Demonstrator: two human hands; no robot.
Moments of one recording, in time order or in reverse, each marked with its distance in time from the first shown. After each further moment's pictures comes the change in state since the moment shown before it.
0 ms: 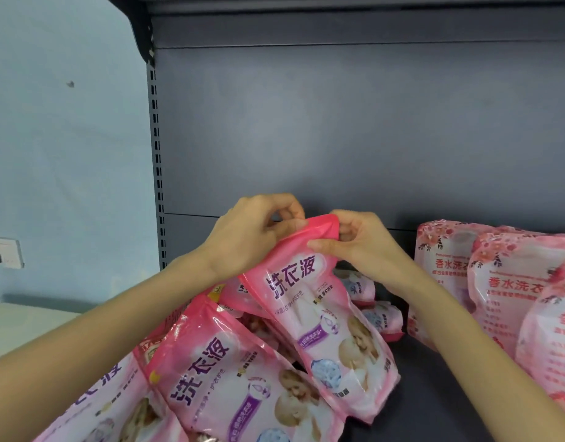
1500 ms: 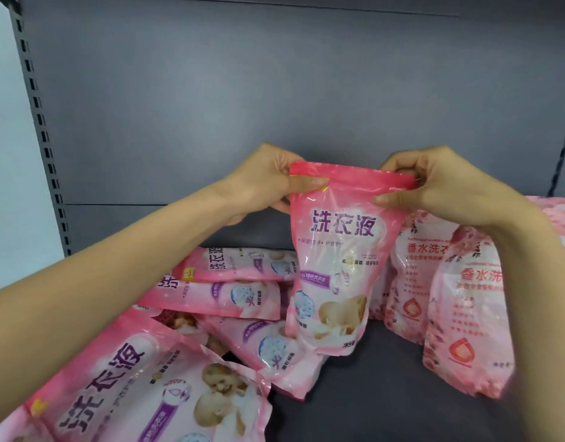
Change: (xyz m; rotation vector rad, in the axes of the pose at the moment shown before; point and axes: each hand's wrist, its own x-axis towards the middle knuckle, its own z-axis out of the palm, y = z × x) left_hand 0.070 0.055 0.062 -0.565 -0.270 -0.089; right_hand -0.058 -0.062 -0.125 -0.587 0.148 0.223
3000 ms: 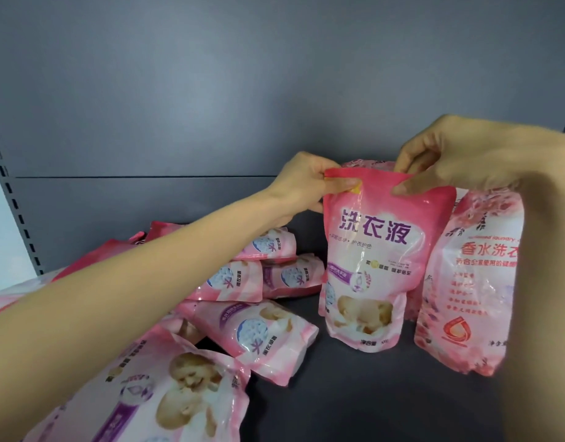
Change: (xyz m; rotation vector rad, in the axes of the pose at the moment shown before) left_hand 0.048 -0.052 0.071 -0.136 -0.047 -0.060; right_hand 0.005 0.010 -0.016 -0.383 -0.187 0.317
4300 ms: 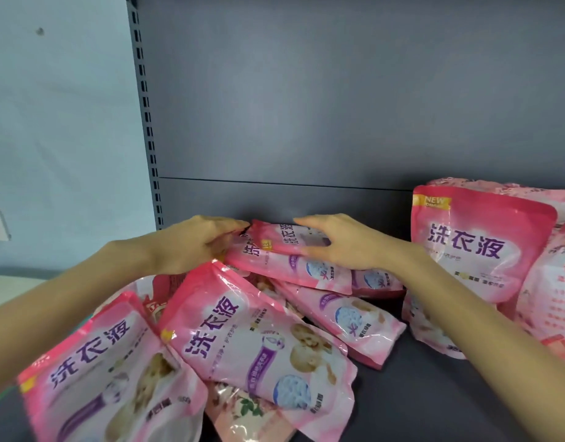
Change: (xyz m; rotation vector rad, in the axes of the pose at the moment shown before) left_hand -0.185 -0.041 -0.187 1.053 -0.056 -0.121; right_hand 0.052 -0.108 0.164 -0.115 -0.116 -0.561
